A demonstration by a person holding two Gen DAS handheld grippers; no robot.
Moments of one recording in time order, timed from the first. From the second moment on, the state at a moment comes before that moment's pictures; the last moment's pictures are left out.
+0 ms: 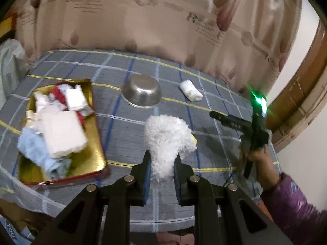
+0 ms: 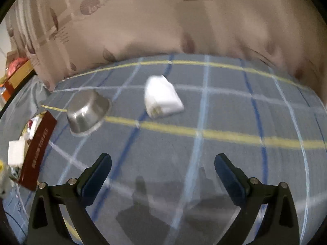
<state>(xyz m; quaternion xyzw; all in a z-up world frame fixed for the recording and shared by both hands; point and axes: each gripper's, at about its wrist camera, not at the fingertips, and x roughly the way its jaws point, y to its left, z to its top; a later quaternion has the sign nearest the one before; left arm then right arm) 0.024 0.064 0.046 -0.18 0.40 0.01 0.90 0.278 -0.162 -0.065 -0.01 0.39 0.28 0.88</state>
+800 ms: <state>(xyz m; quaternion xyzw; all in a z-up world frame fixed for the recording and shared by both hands) -0.029 0.146 0.056 -0.21 0.35 0.13 0.90 0.328 -0.104 -0.076 -0.08 0.43 0.30 0.85</state>
